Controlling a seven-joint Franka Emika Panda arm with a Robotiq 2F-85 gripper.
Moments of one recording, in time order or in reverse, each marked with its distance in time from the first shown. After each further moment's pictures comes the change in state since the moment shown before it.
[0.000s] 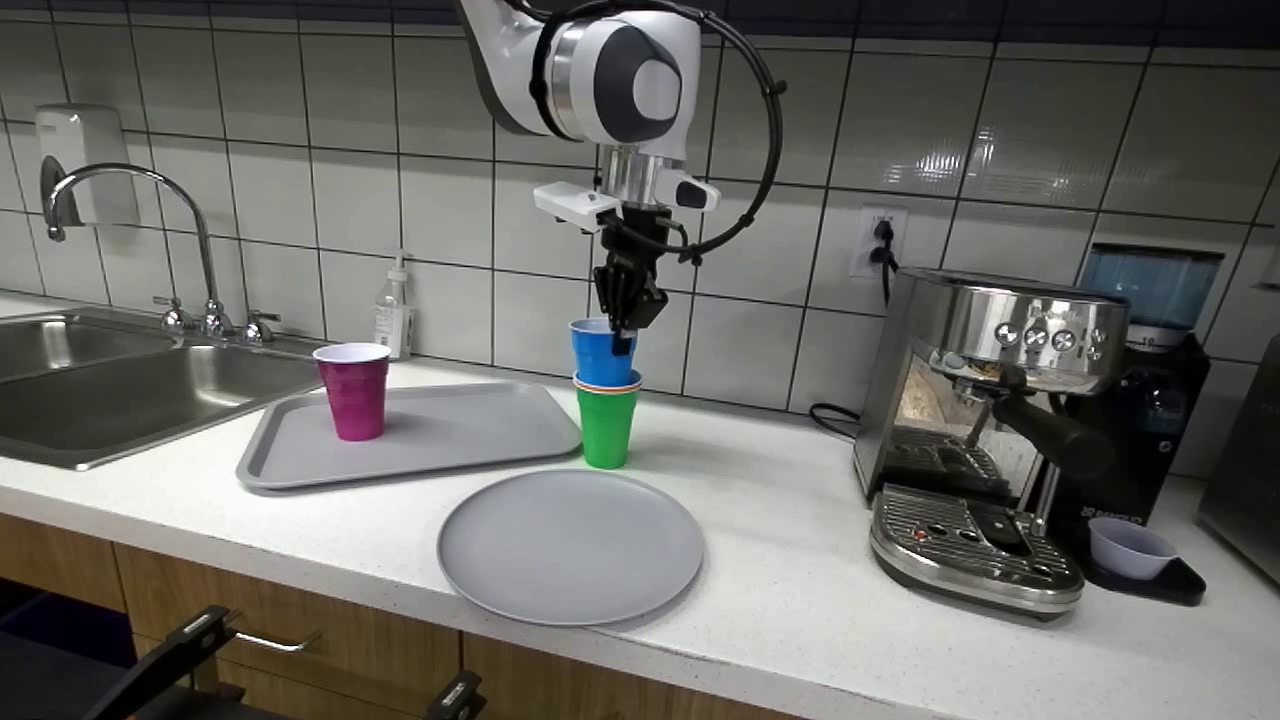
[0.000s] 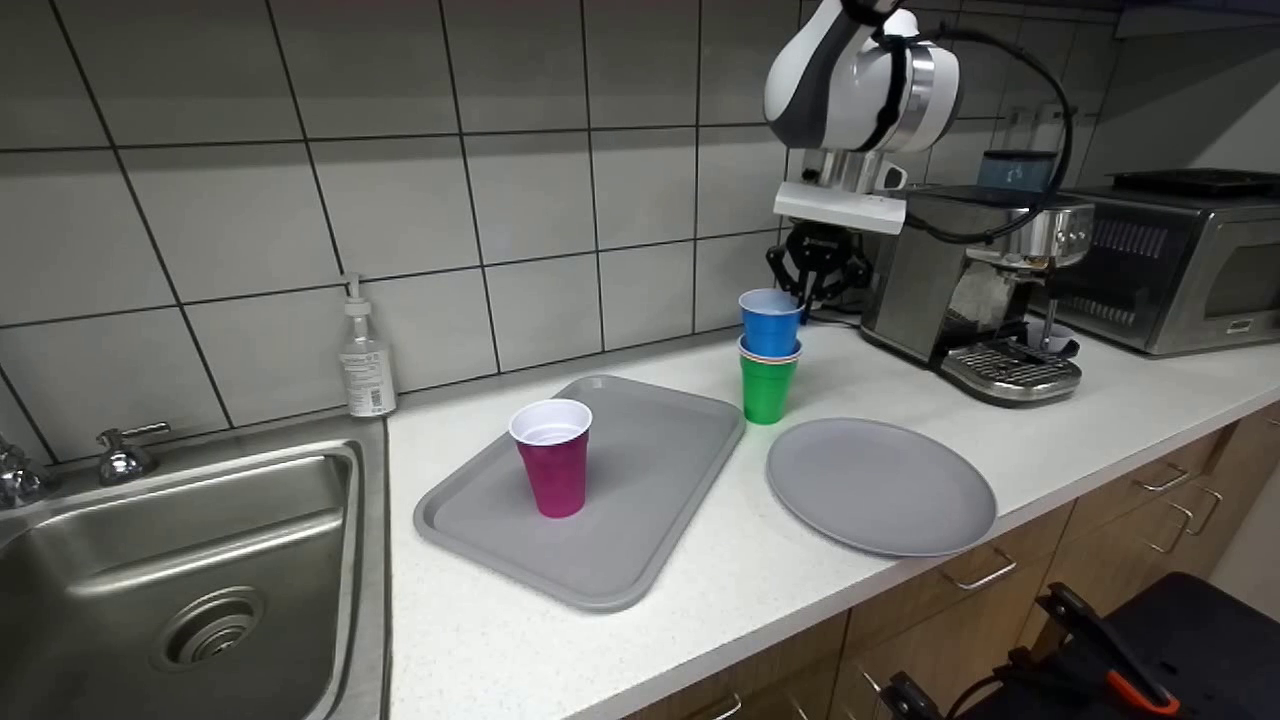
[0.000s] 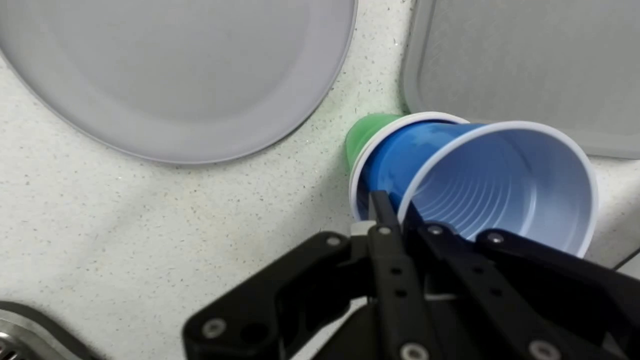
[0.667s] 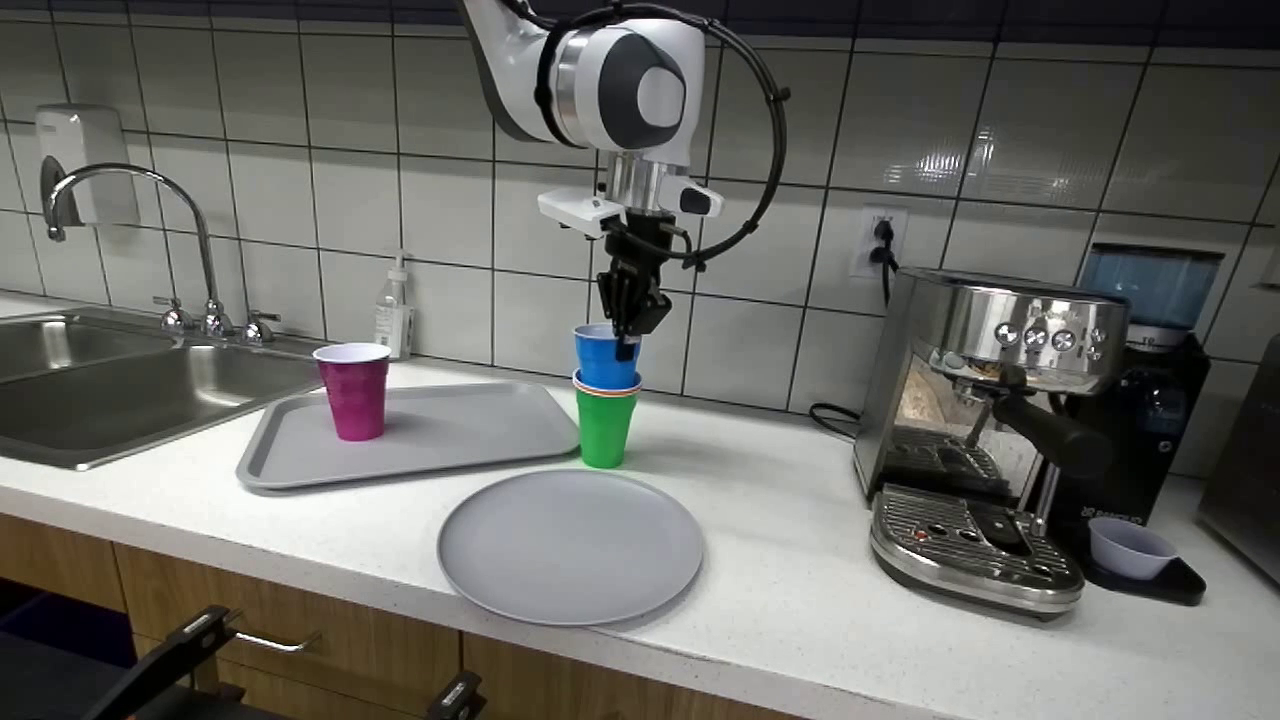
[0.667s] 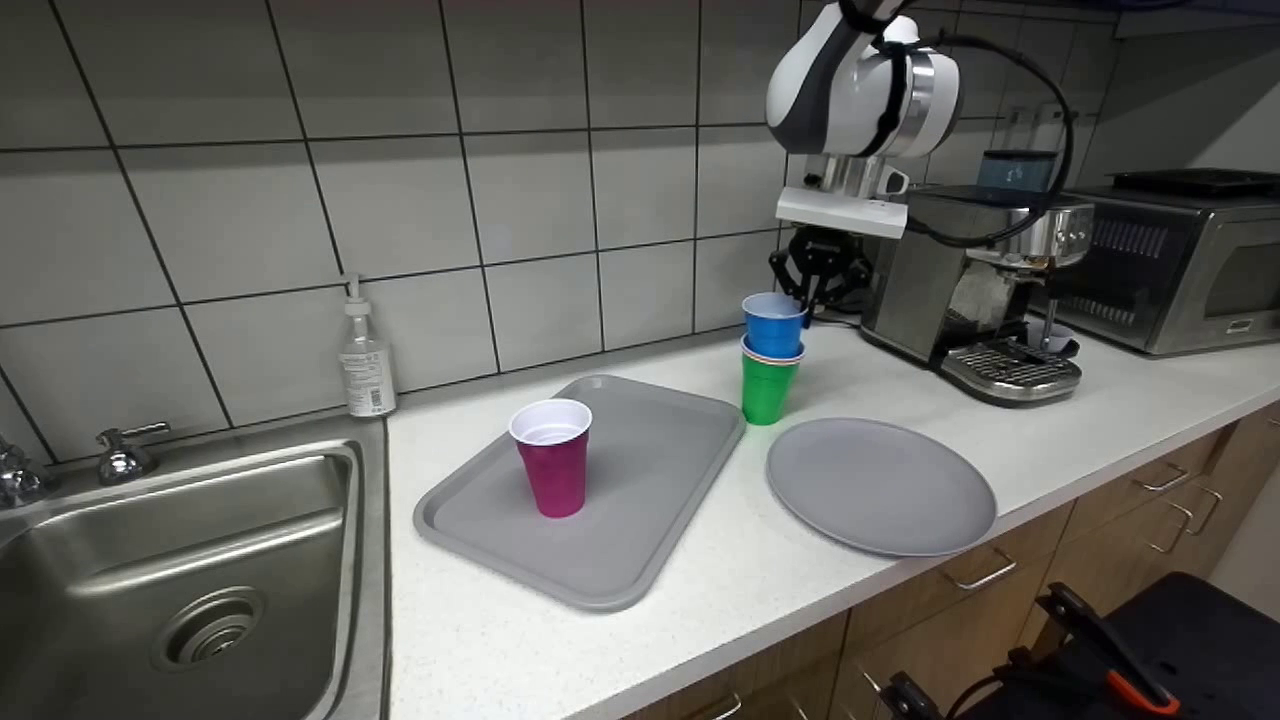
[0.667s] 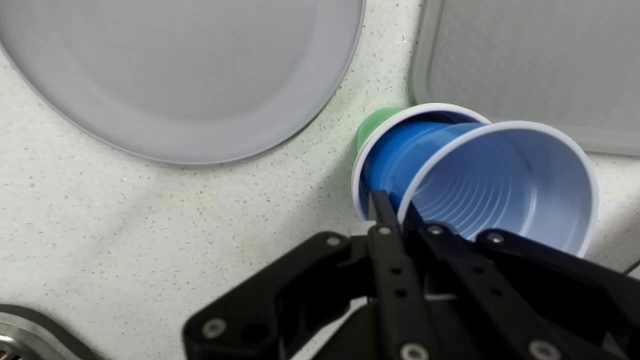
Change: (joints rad) arm -0.003 0.015 -0.005 0.006 0.000 0.000 0.000
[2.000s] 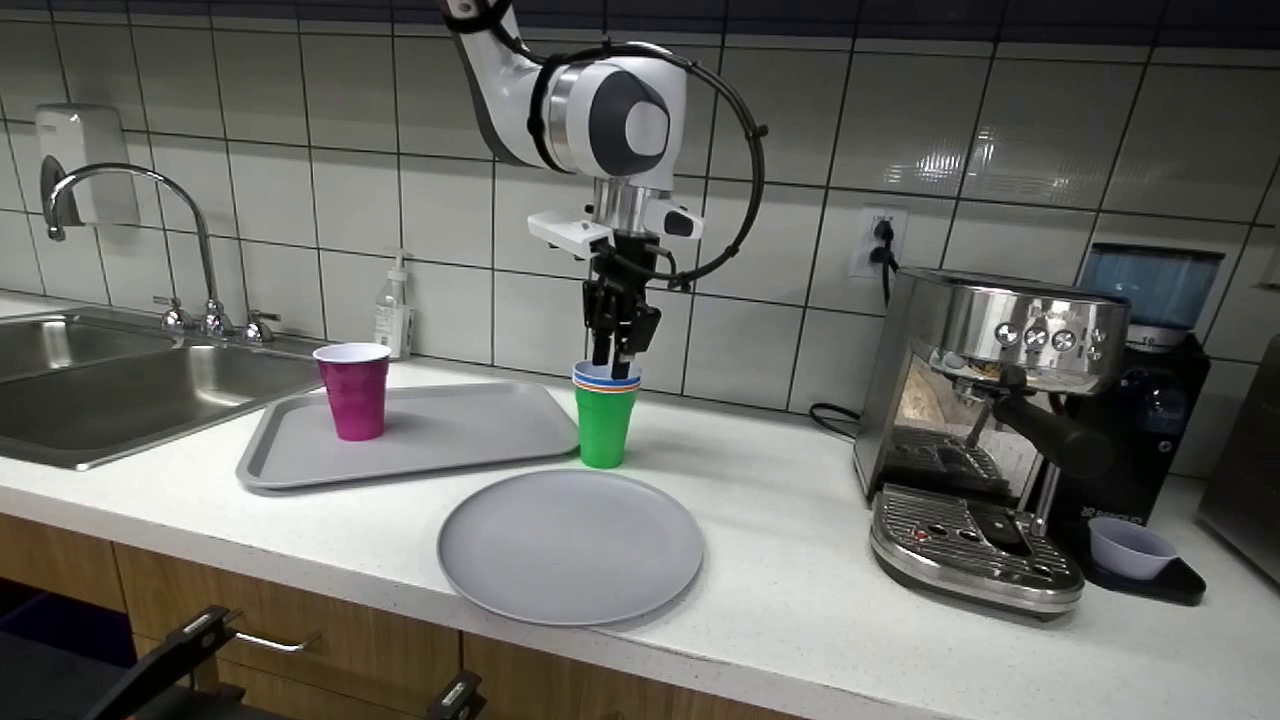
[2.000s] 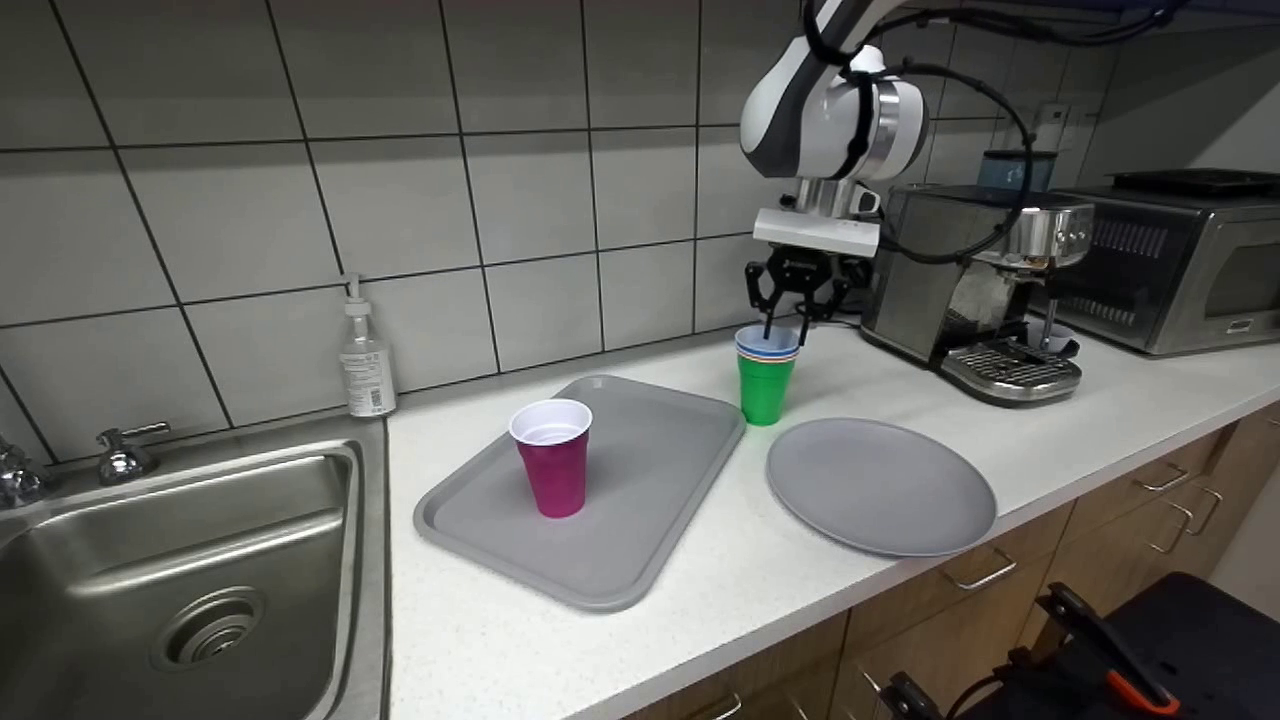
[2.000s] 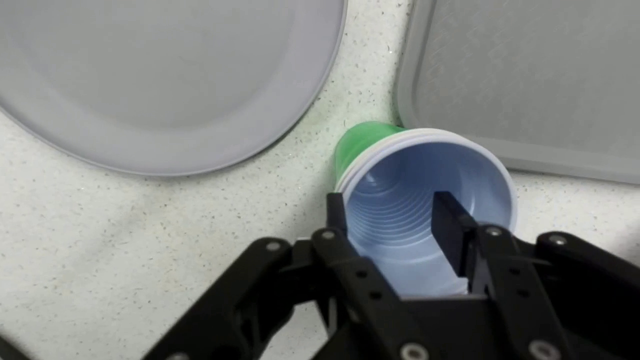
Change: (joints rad) arm 0.015 0.081 0.023 0.056 0.000 0.003 0.000
